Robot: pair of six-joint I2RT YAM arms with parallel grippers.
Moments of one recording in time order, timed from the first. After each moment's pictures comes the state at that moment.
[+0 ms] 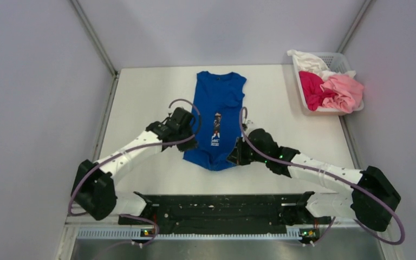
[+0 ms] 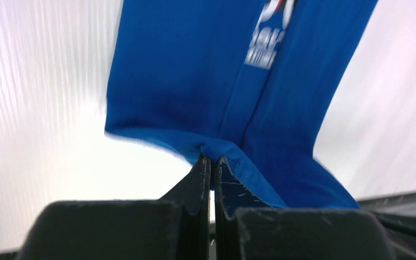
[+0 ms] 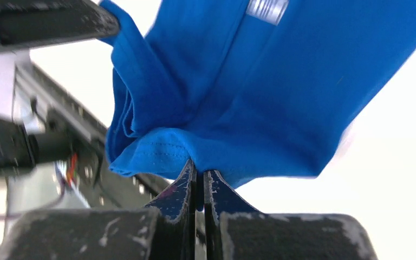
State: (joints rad) left arm -0.63 1.26 0.88 -0.65 -0.03 -0.92; right arm 0.91 1.16 0.57 -0.06 -0.09 0.71
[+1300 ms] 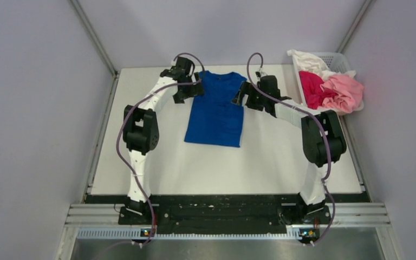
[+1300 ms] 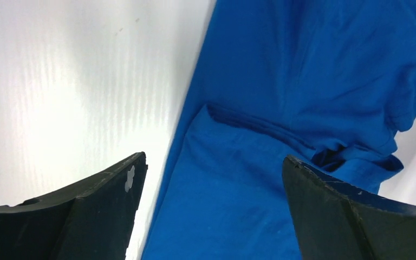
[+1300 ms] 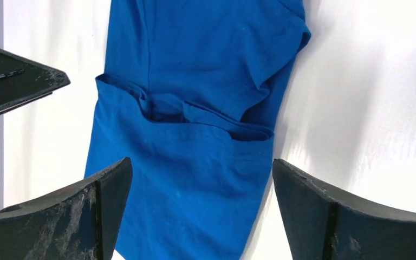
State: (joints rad) left arm -0.32 2.23 2.01 -0.76 -0.05 -0.57; right arm 0.32 1.92 1.28 0.03 -0.28 0.52
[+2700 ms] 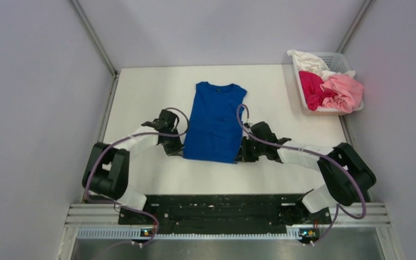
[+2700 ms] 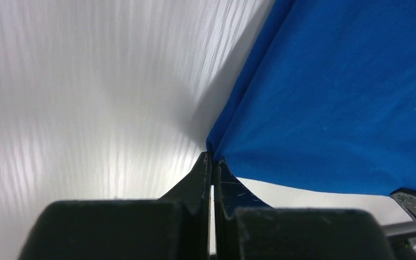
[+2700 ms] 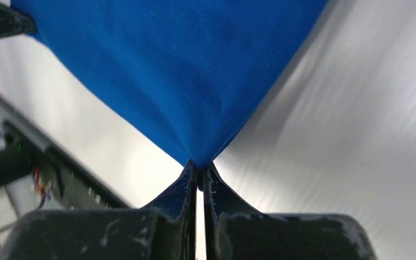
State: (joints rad) left arm -0.31 1.63 0.93 -0.51 0.12 -0.68; right arm 0.57 1.54 0.67 0.00 -0.30 0.61
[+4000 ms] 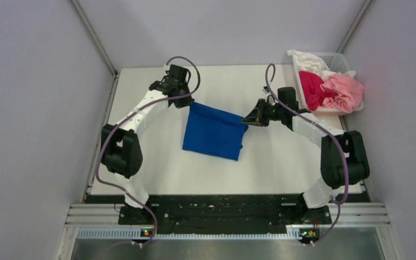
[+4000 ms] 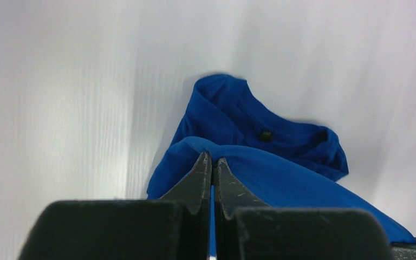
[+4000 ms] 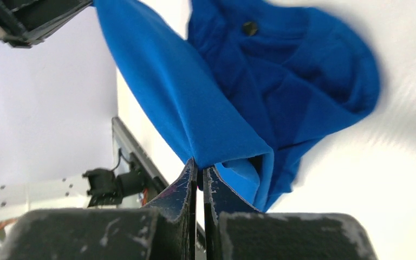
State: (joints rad) left arm -0.36 1.74 1.53 -0.64 -0.10 -0.63; right arm 0.22 1.57 0.97 -0.09 -0.78 0.62
